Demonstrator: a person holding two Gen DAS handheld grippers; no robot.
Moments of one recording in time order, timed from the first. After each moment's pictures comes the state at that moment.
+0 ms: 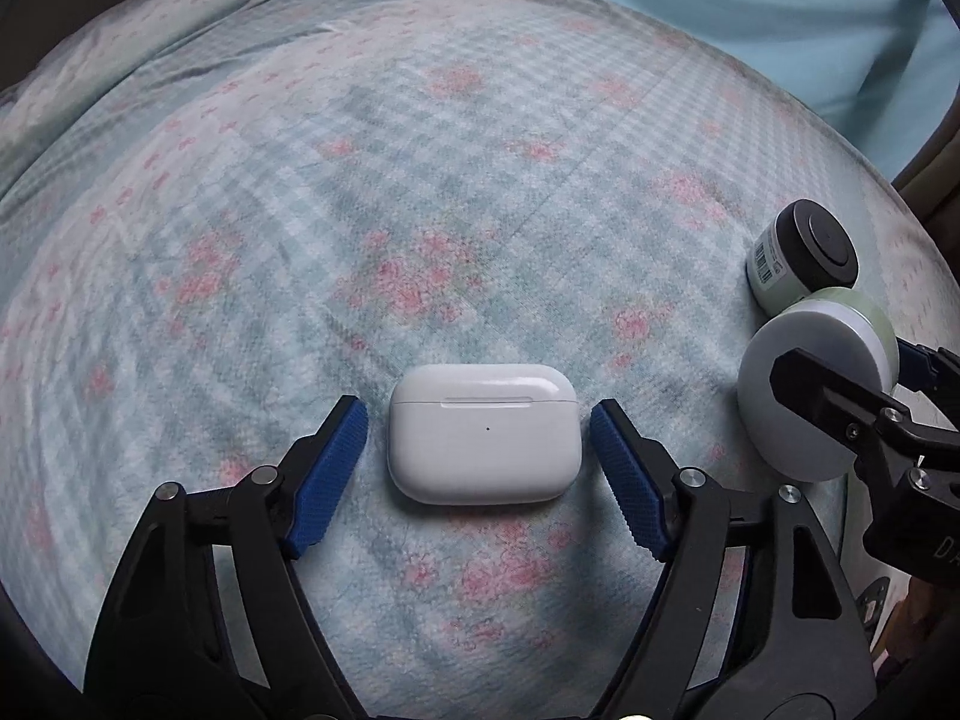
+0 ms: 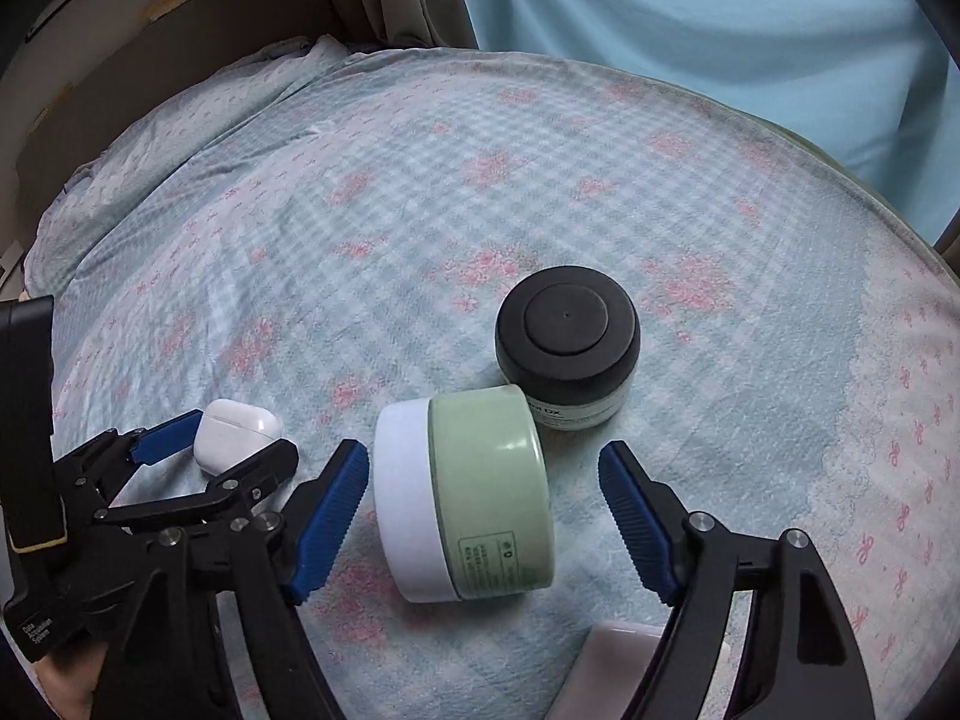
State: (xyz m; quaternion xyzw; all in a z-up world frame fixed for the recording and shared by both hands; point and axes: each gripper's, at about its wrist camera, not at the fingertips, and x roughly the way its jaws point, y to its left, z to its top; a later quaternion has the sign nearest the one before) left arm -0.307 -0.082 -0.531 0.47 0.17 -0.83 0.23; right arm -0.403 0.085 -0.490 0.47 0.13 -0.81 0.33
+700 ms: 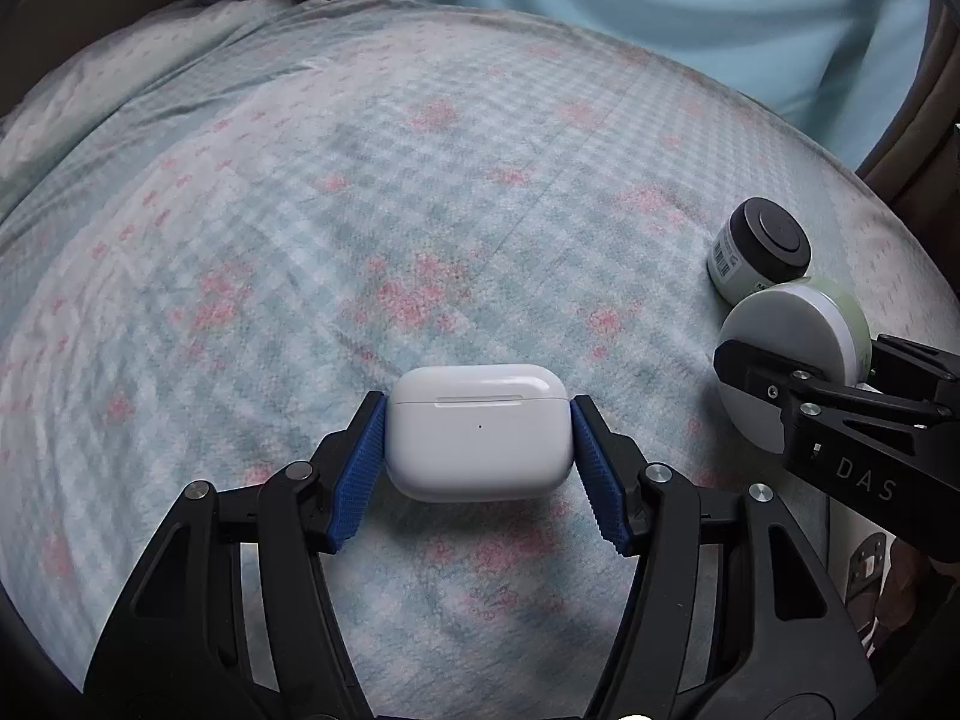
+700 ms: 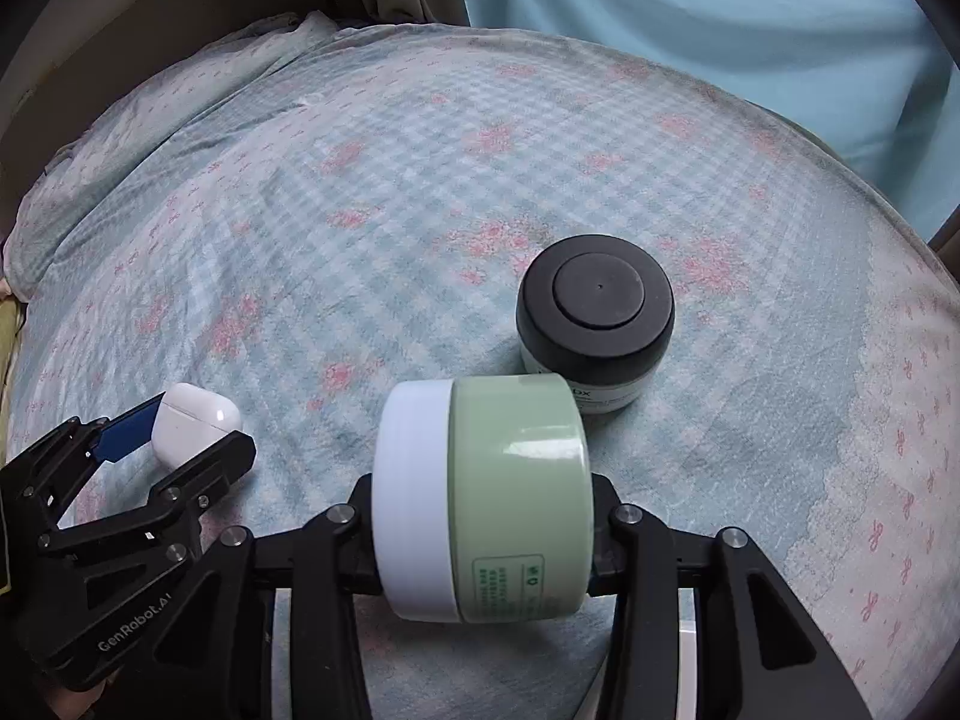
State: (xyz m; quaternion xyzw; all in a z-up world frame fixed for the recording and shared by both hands) left arm -0.288 -0.076 -0.512 0.45 0.15 -0.86 0.19; right arm -0.396 0.075 -0.499 0.49 0.15 -0.81 0.29
